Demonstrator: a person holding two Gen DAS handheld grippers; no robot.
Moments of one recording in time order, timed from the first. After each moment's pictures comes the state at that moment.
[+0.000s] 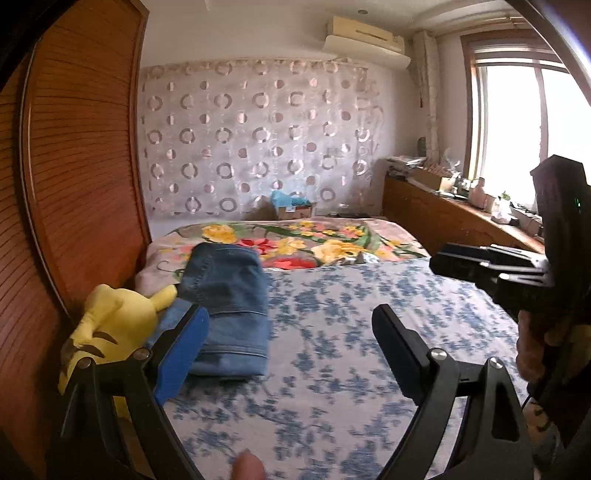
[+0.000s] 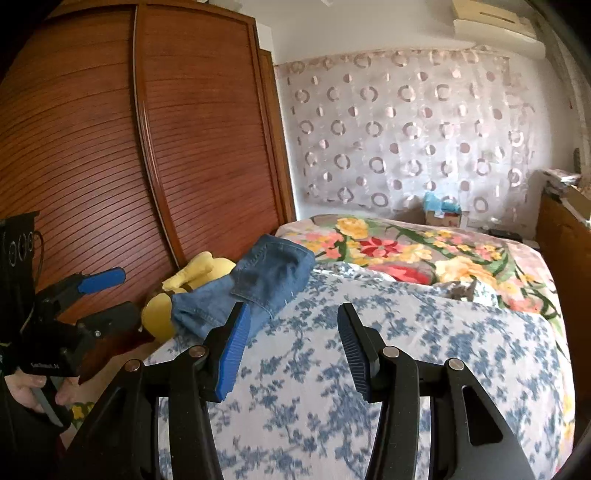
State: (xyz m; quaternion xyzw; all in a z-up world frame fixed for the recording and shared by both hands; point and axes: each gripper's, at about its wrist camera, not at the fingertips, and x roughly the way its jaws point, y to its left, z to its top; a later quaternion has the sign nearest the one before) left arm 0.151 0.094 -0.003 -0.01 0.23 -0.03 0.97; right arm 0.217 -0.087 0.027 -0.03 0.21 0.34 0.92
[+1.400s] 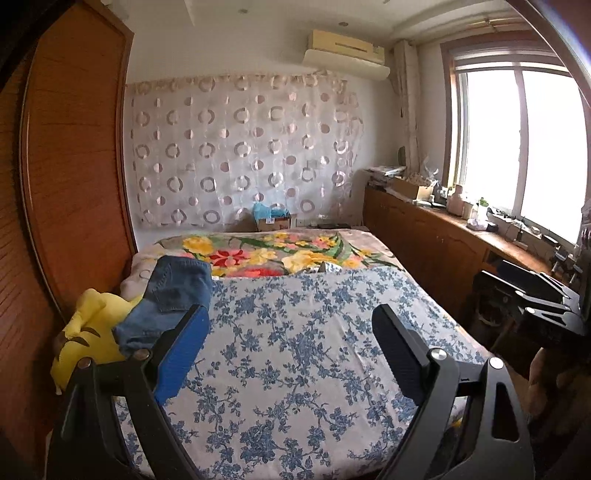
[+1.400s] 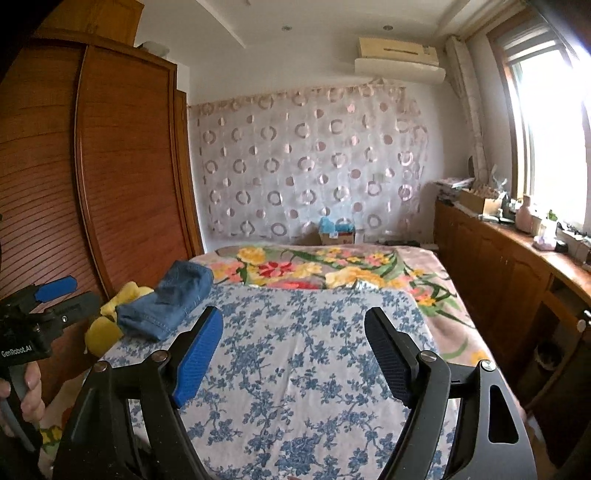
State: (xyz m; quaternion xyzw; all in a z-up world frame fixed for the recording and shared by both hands) left arm 0.081 -0.008 0.043 -0.01 0.20 -0.05 0.98; right arm 0.041 -0.138 0.070 0.00 0.15 0.16 0.98
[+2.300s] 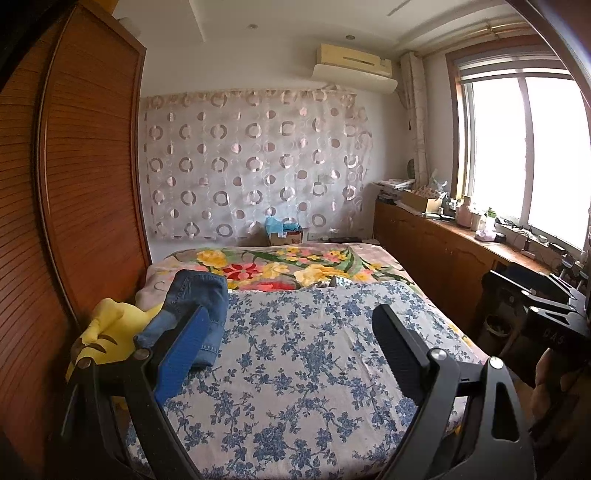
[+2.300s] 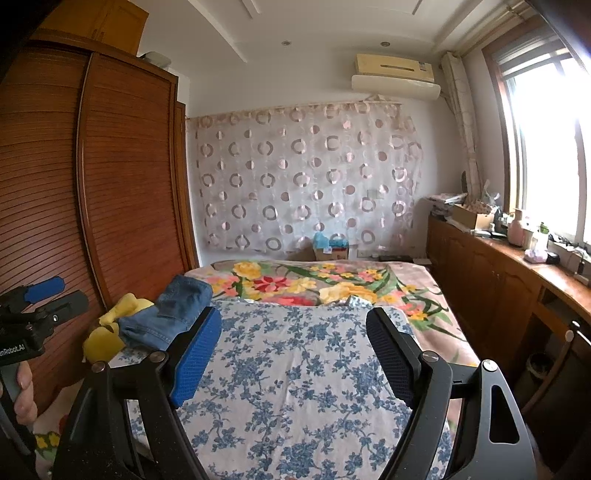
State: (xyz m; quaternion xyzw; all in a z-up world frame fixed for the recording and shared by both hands) left arm 0.058 -0.006 0.059 0.00 0.18 -0.02 0.98; right arm 0.041 -0.147 0.068 -0.01 0.13 0.15 0.98
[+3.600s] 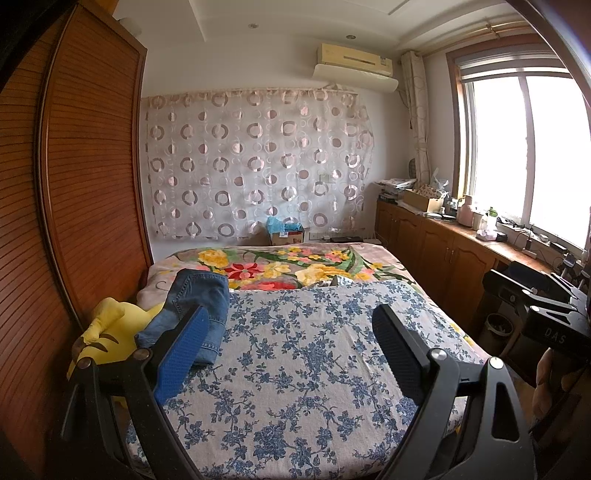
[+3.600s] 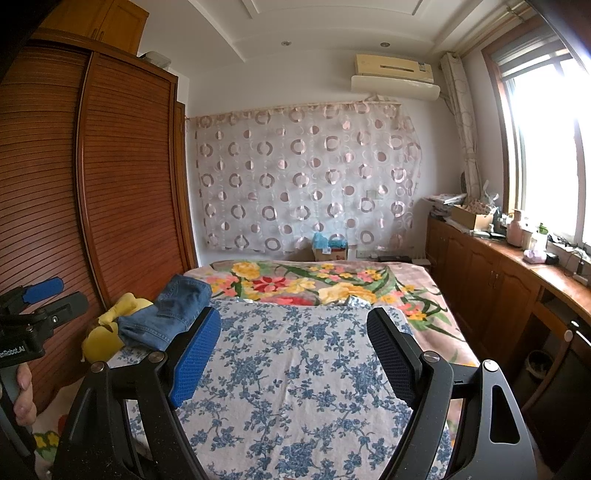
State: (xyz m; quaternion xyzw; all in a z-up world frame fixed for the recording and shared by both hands) left arm 0.058 -0.006 0.061 0.00 0.18 -0.02 0.98; right arm 0.043 -0.145 0.065 -0.01 0.12 0.15 0.98
